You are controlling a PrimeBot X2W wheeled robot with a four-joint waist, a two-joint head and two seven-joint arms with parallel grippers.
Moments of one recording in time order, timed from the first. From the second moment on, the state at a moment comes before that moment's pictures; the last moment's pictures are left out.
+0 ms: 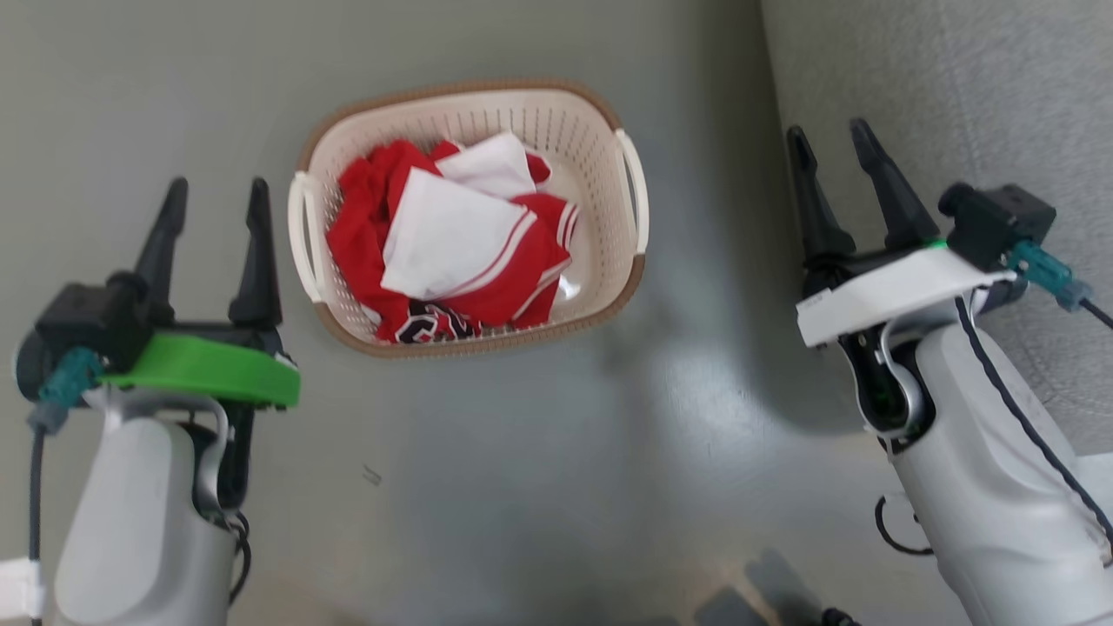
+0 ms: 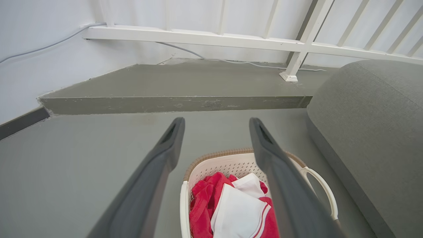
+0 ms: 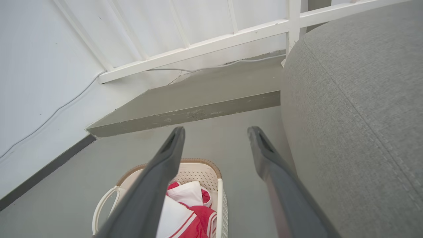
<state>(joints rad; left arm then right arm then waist) -0.37 0.10 -0.10 0.21 -0.32 -0.11 -0.25 -0.44 -0.13 0.30 0.30 0.43 0.03 -0.25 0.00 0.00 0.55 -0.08</state>
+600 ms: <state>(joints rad) -0.57 0.12 -0.10 0.38 -0.32 -0.11 -0.23 -0.66 -0.09 0.34 0.49 0.43 0.05 -0.23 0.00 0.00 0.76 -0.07</state>
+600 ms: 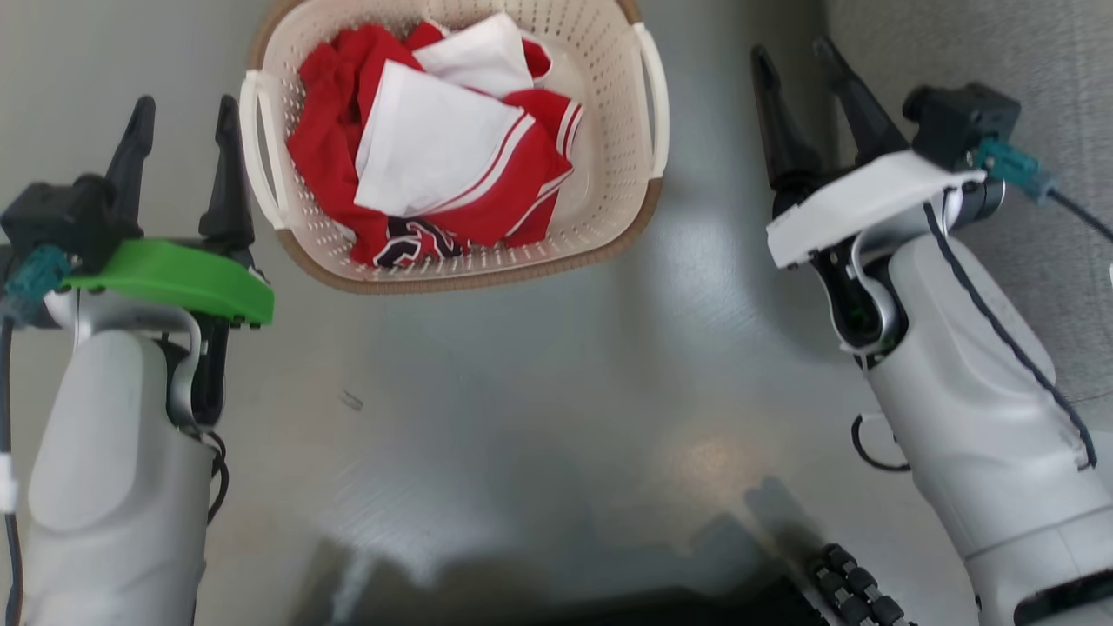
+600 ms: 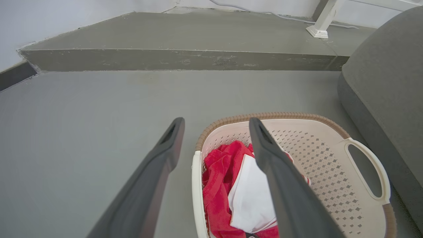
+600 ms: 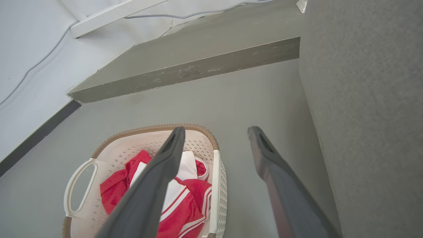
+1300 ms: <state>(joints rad) -0.77 0.10 -0.14 0.62 -0.35 -0.12 -0.18 -0.88 -0.07 0.38 0.75 0.45 0.06 -0.14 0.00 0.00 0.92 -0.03</state>
